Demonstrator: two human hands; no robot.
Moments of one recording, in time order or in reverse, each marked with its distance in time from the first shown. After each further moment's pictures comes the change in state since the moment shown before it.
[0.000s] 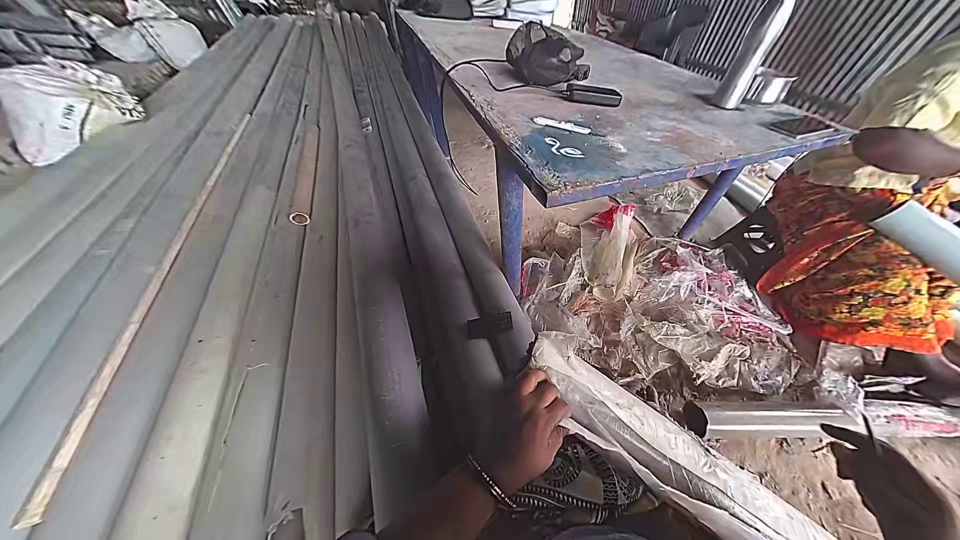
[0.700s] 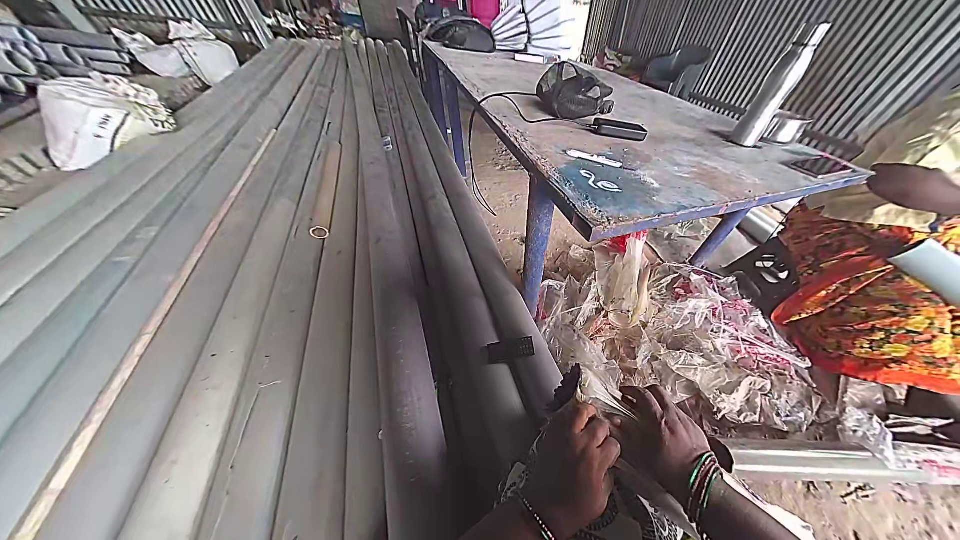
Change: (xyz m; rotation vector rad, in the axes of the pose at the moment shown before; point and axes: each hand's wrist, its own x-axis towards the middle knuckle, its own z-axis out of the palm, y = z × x) left_hand 0.007 -0.005 0.005 0.016 0.077 0.051; right_hand 0.029 -0.061 0.176 -0.430 -0.217 -0.591
